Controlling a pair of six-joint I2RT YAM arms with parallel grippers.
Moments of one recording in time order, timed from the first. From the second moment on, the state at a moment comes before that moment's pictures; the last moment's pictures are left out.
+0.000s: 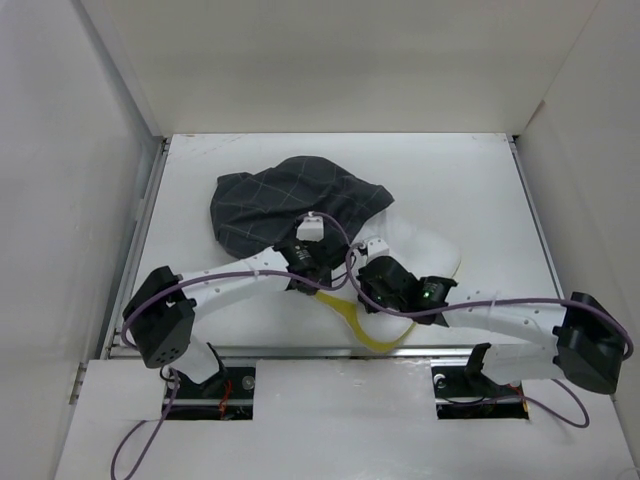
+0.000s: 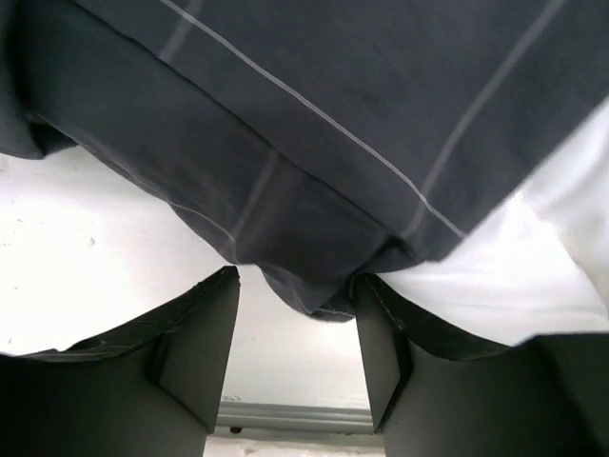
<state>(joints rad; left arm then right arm) -0.99 1.52 1.09 -0.82 -0.50 -0.94 1.02 1.25 0.69 -0.25 0.25 0.51</state>
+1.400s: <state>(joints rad) -1.08 1.22 1.31 -0.70 -0.15 -0.63 1.04 1.45 0.65 1.13 0.96 0.44</state>
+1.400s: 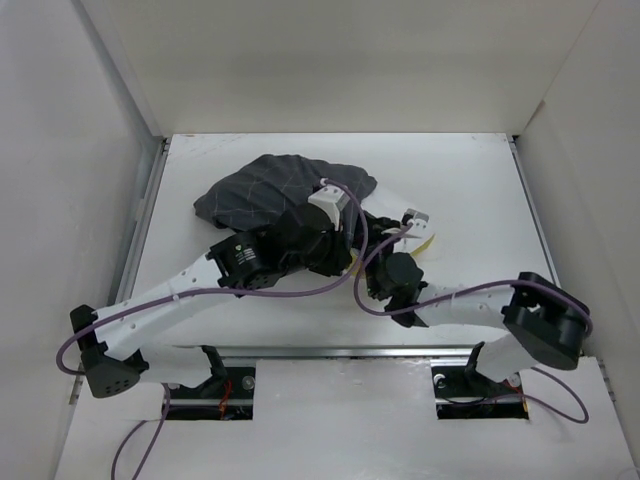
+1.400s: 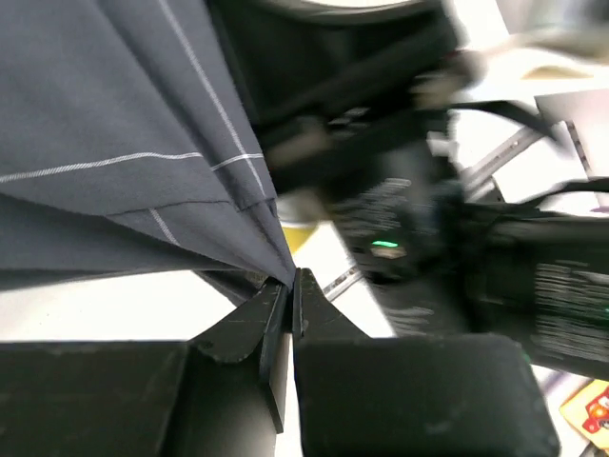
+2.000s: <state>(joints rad) -1.02 1.12 1.33 -0.79 -0.30 -0.76 1.00 1.20 0.67 0.53 0.70 0.56</state>
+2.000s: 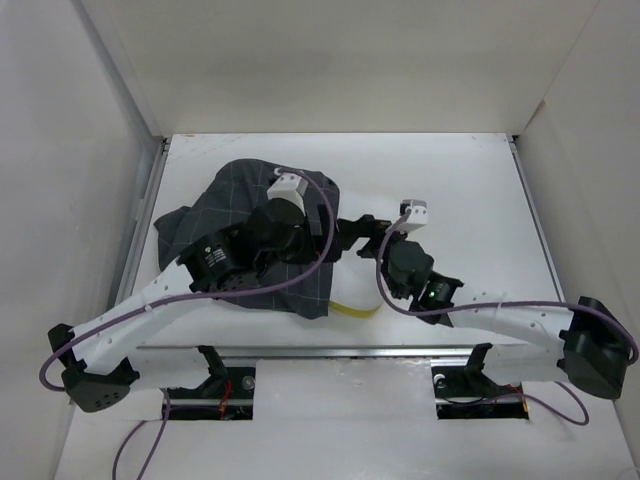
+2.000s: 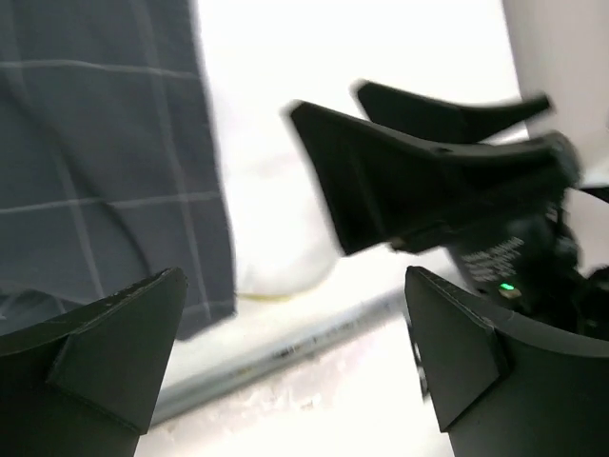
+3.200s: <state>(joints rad) -0.62 2.30 2.17 -0.86 -0.42 -0.30 0.33 1.70 1.00 0.22 -0.31 0.11</state>
